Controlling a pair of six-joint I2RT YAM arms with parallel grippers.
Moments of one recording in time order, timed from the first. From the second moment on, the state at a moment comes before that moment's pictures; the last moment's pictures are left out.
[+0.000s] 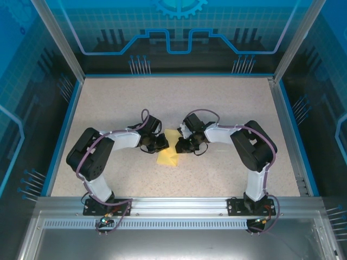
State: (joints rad) left arm -0.47 1.74 0.86 -0.24 0.34 -0.85; right arm 0.63 1.91 1.06 -0.35 -0.50 0.47
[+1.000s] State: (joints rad) left arm -0.46 1.62 0.82 -0.17 0.41 -0.85; right arm 0.63 1.92 1.07 -0.35 -0.50 0.47
